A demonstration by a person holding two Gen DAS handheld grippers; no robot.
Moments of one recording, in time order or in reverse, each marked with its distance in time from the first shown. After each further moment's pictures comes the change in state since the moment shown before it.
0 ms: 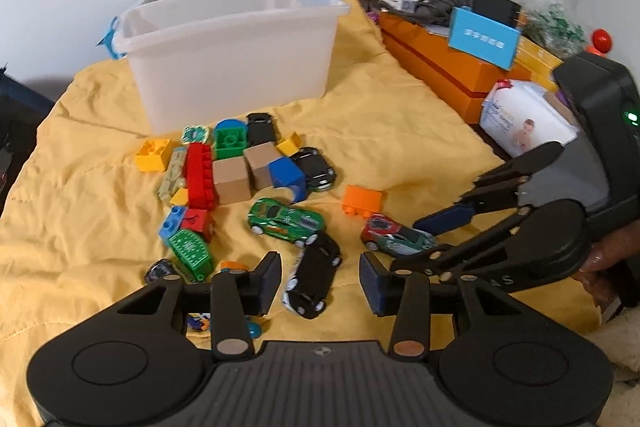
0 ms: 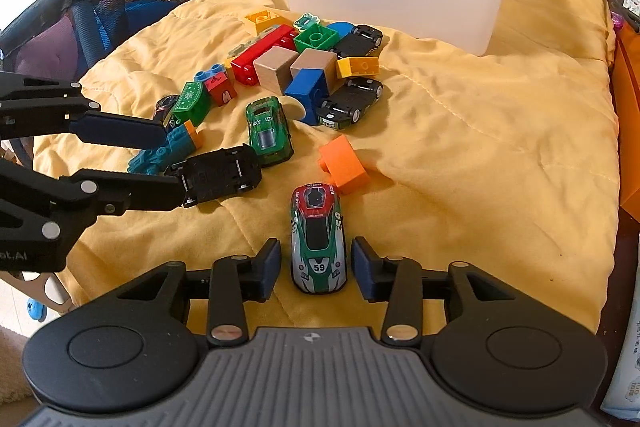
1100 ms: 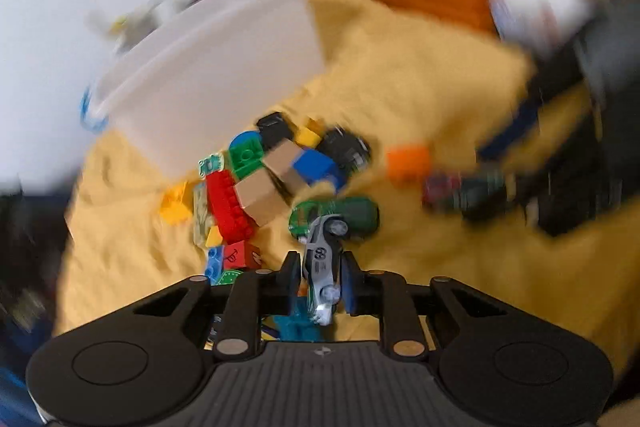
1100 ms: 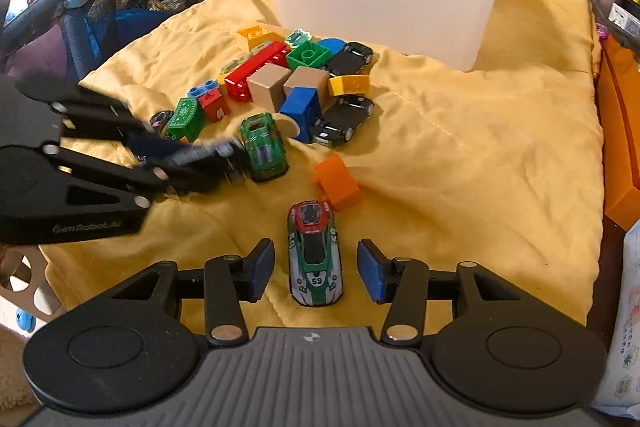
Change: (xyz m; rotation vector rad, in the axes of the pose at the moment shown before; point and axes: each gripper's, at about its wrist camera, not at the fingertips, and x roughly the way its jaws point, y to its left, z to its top) left arm 0.042 -0.031 -0.009 0.467 0.072 0.225; right arm -0.007 0.004 0.005 0.013 -0.031 -0.049
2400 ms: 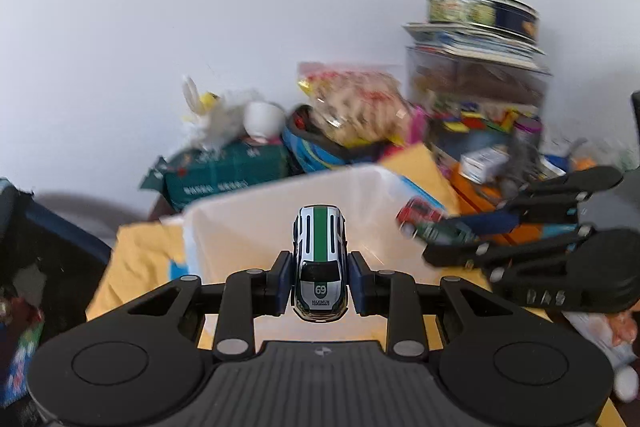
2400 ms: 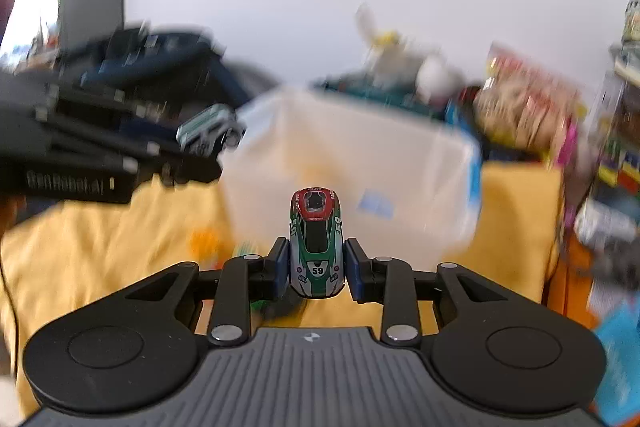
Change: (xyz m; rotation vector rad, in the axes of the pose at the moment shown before) left arm -0.004 0.199 0.110 -0.485 -0.338 -0.050; right arm -0.044 -0.026 0.146 -0.110 -0.365 -0.097
